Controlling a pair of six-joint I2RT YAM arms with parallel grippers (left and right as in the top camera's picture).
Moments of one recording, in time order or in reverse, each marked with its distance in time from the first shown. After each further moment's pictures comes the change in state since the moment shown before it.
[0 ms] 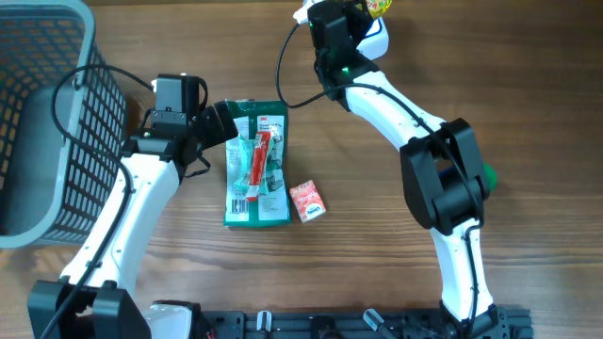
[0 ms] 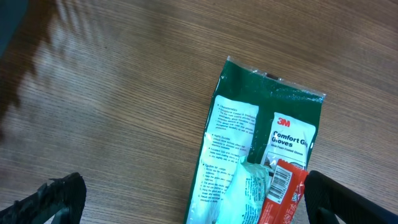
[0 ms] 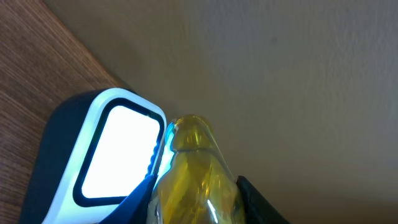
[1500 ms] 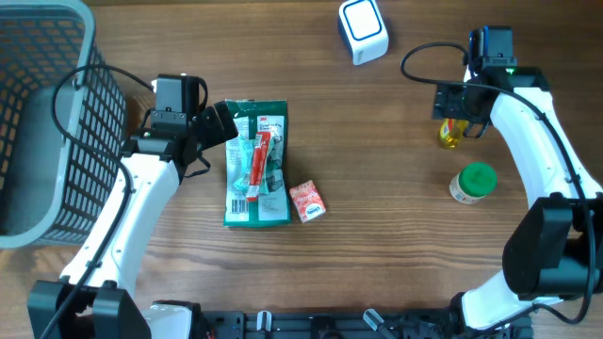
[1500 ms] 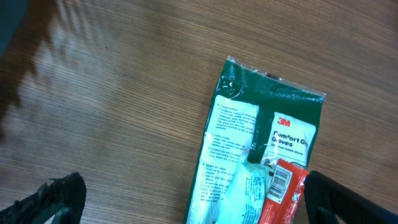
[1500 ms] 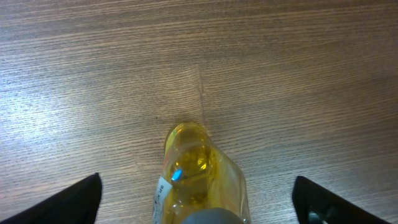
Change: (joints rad) left arm 0.000 0.000 0.000 -0.002 0.000 0.000; right arm -0.483 -0.535 -0.402 -0.916 -0.587 1.011
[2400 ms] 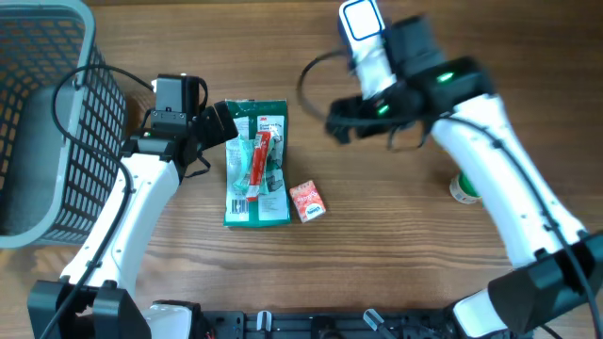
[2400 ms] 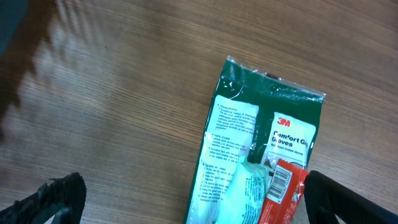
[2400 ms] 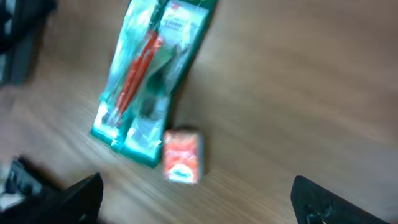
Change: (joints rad) left arm 0.000 0.000 0.000 0.001 0.000 0.000; right arm 0.446 -0.087 0.179 -0.255 -0.507 0.007
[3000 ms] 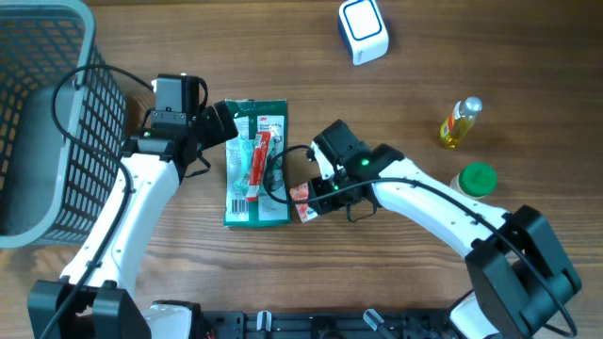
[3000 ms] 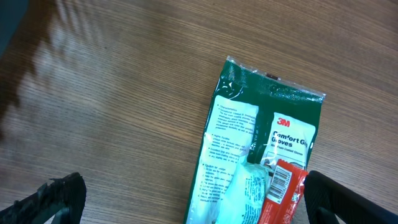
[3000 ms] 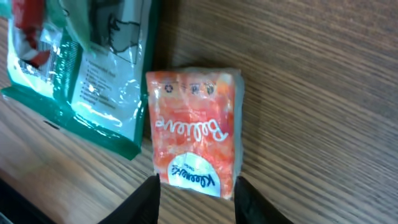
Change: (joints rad) left arm 0.000 0.000 0.000 0.000 0.000 0.000; right arm 0.229 0.013 -0.552 0.475 0.033 0.222
